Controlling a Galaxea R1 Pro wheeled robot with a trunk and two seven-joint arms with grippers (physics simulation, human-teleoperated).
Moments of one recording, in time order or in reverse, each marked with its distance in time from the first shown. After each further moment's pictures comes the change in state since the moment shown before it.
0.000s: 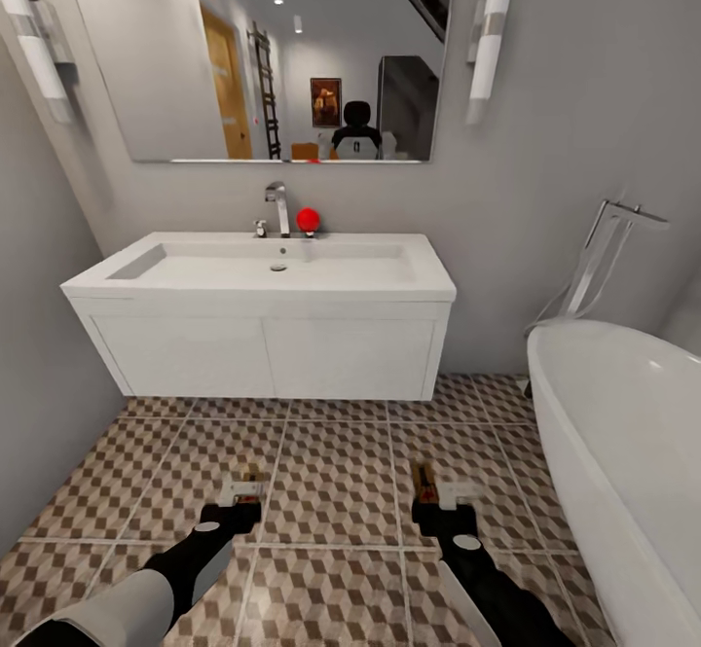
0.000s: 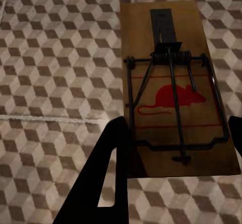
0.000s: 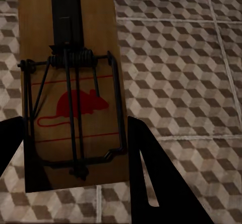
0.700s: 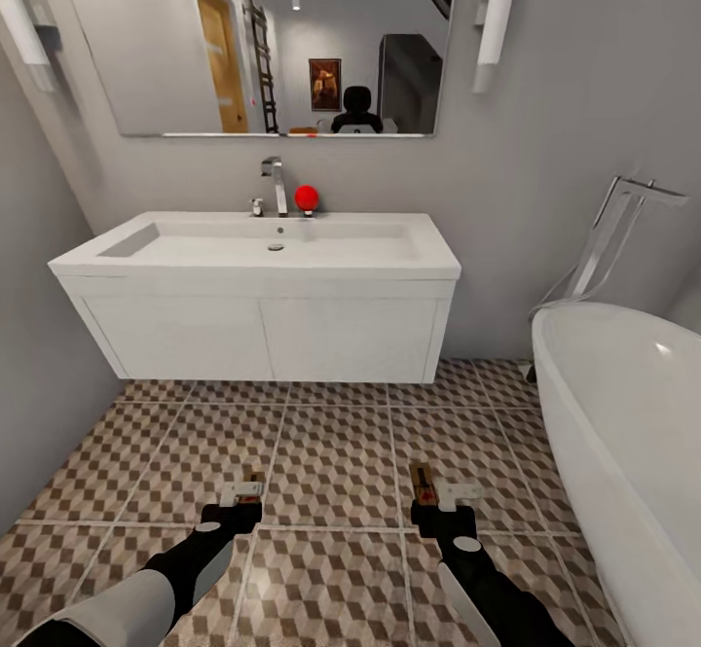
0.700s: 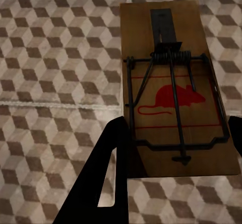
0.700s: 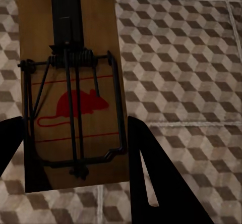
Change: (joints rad) left arm 0.000 -0.002 0.000 0.000 0.000 0.000 0.000; right arm 0.000 0.001 0.000 0.011 0.000 -0.010 0.013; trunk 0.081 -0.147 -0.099
